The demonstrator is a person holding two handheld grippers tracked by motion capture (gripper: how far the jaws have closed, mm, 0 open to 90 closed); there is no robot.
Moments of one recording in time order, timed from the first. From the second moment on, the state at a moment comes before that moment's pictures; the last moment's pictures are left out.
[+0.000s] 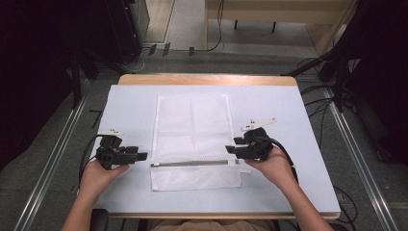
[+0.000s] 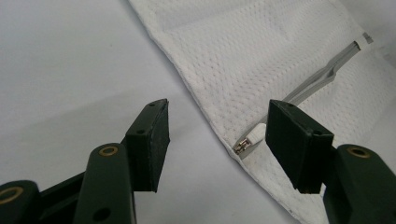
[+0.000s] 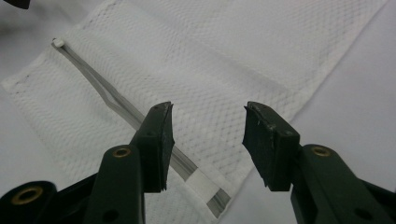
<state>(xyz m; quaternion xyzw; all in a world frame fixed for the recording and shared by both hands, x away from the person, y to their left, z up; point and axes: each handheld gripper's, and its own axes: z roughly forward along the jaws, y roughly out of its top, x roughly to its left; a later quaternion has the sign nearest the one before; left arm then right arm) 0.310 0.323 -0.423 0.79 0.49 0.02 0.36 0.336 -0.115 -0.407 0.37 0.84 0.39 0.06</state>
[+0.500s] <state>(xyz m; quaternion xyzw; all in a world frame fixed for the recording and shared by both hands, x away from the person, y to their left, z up) 0.311 0.324 -0.425 0.79 0.49 0.02 0.36 0.343 -0.069 -0.397 0.32 0.86 0.39 0.06</state>
